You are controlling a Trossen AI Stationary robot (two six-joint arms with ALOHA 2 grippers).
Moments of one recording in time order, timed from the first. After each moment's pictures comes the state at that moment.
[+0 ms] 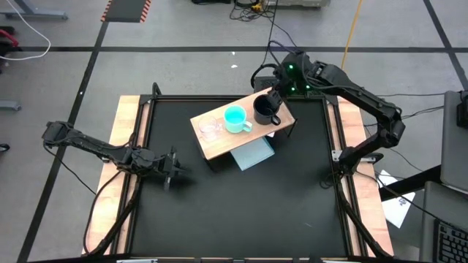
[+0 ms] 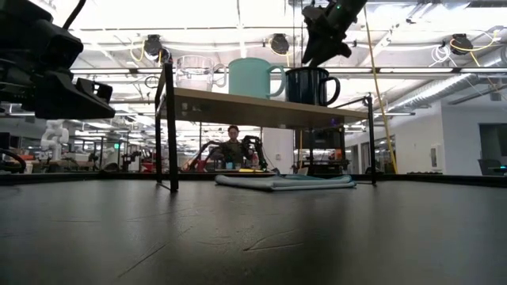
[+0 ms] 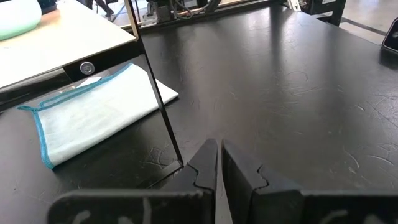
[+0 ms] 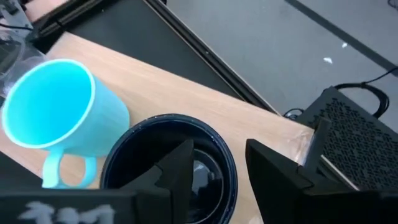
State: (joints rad) left arm -0.24 0.60 0.01 0.29 -0.10 0.12; right arm -0.60 1.50 1.60 -0.93 -0.06 0.13
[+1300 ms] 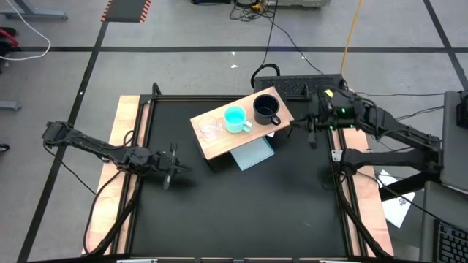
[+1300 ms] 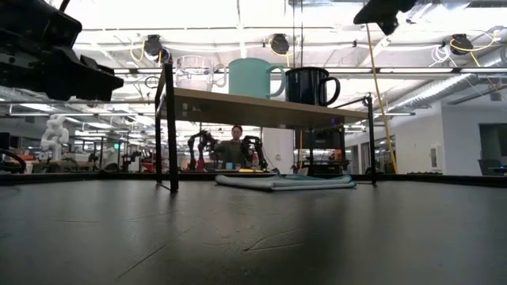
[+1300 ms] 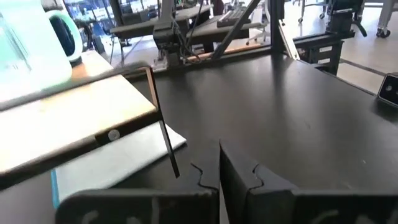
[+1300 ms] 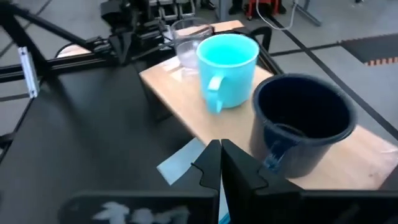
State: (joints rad) left arm -0.24 0.60 0.01 0.46 -0.11 0.14; right arm -0.37 0.83 1.01 -0.65 -0.19 -0.01
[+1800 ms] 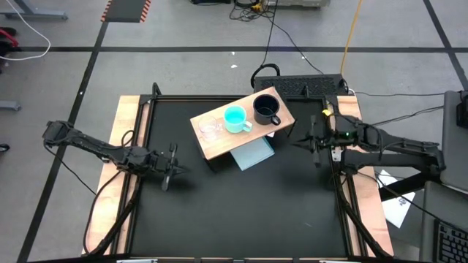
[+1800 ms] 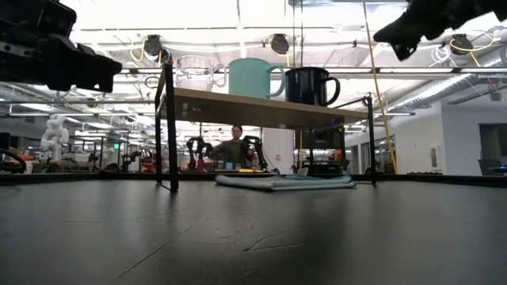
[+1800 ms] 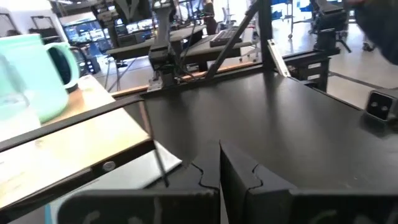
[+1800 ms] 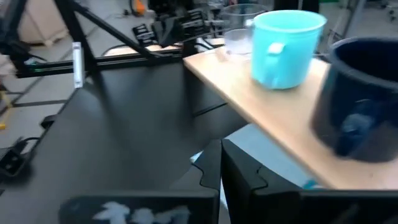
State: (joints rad) left arm -0.25 0.60 0.01 0.53 -0.08 0.17; right arm -0.21 0.55 0.59 -0.38 -0.19 0.04
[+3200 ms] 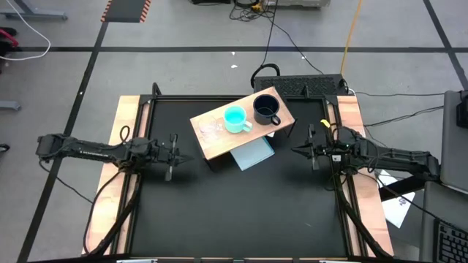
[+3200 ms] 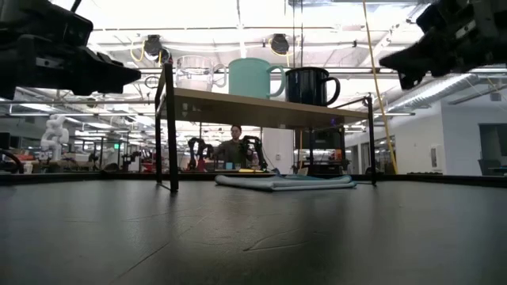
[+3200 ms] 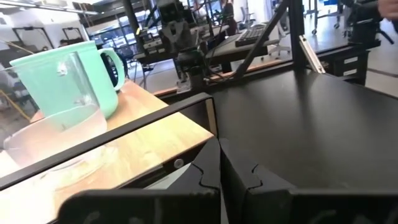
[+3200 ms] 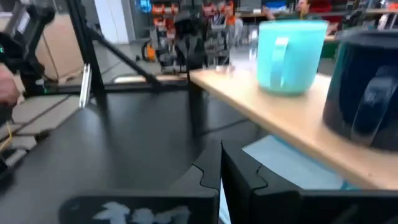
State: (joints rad) left arm 0.03 0.60 0.01 0.56 0.11 0.25; right arm -0.22 0.32 0.18 0.03 -0.22 0.03
